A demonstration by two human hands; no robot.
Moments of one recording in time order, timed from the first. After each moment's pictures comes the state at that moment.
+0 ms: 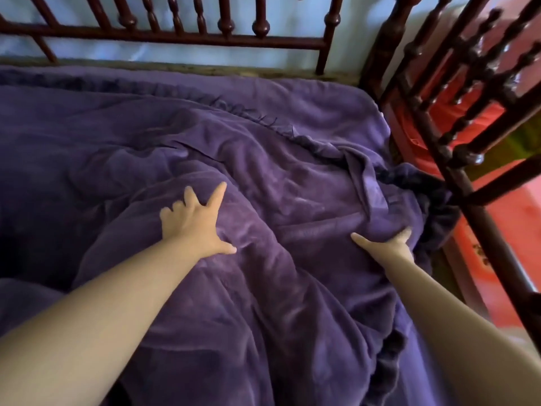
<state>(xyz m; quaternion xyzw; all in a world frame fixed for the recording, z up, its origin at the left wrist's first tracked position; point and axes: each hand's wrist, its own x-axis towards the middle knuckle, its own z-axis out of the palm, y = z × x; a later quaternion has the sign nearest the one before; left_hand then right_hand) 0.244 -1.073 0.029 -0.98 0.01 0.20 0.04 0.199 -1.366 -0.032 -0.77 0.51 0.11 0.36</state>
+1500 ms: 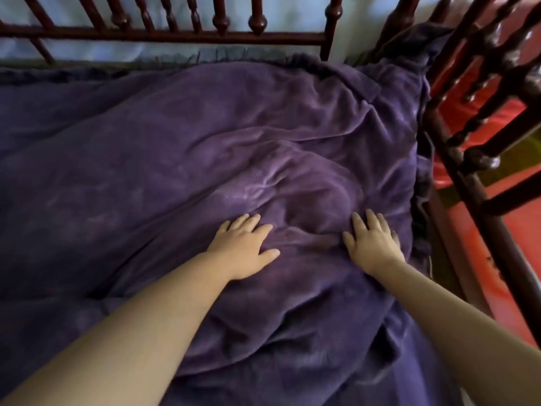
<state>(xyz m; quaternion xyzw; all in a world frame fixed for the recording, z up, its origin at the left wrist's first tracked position) 0.243 -1.142 0.000 -0.94 0.18 0.29 -0.03 0.224 -1.369 -0.039 -0.98 0.13 0.16 0.07</state>
